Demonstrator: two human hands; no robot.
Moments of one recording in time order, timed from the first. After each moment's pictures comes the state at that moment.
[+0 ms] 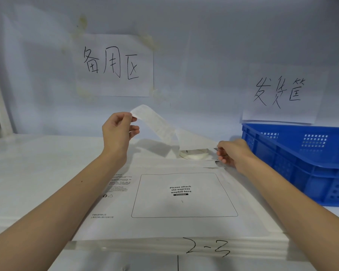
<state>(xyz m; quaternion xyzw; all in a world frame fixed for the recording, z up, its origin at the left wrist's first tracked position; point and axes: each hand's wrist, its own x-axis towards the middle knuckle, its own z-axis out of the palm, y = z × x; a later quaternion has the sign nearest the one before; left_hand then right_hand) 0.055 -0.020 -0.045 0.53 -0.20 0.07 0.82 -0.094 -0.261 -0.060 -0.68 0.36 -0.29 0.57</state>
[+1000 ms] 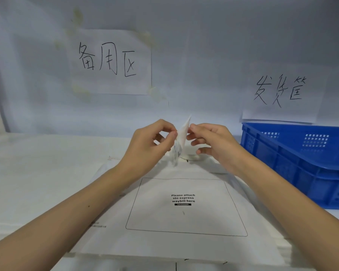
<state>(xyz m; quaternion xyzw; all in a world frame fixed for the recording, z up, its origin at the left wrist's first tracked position) -0.007 -0.031 -0.054 0.64 -0.49 0.13 0.57 -0.101 -0.197 -0.035 -0.75 0.07 -0.27 0.60</state>
